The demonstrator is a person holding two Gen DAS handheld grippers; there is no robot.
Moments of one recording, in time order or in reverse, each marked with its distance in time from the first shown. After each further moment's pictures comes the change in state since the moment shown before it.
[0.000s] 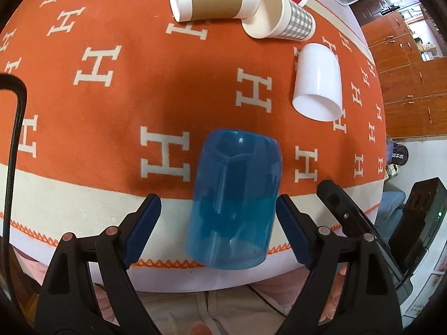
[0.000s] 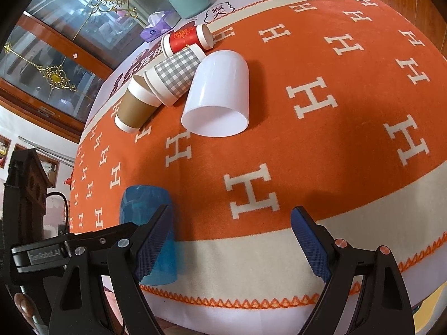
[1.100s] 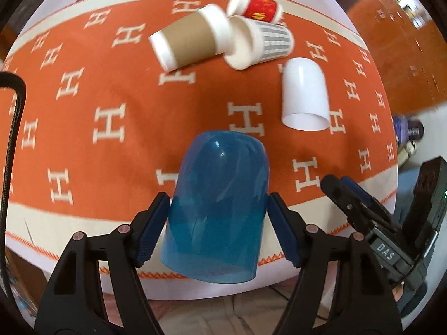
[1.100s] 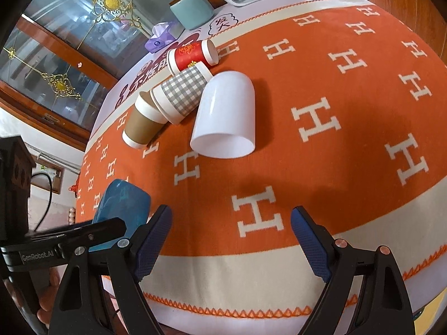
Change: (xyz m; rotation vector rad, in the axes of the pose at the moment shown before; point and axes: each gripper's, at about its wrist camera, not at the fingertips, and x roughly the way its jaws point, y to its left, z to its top) left arm -0.033 -0.032 0.010 0.140 -0.071 0.125; right arm -0.008 0.005 0.013 0.012 -0.044 0.029
